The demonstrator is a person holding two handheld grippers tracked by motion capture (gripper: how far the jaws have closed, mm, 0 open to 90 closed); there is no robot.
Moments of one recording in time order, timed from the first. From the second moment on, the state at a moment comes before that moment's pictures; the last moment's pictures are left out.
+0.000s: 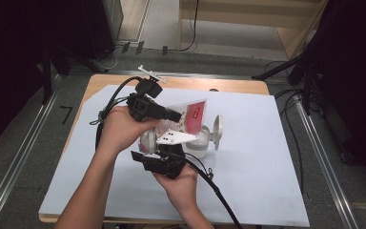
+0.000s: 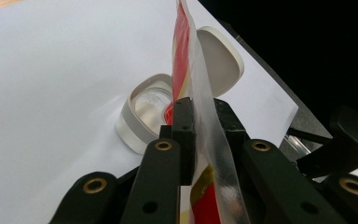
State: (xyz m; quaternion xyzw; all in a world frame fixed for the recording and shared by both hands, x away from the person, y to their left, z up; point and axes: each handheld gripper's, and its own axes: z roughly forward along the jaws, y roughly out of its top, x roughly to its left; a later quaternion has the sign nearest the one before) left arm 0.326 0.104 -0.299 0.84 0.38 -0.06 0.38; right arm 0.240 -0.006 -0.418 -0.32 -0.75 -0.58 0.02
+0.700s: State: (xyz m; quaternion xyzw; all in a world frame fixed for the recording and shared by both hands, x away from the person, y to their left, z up) left arm 0.328 0.102 -0.299 0.84 0.38 -0.05 0.38; right arm 0.240 -0.007 -0.417 -0.32 -0.75 -0.58 0.02
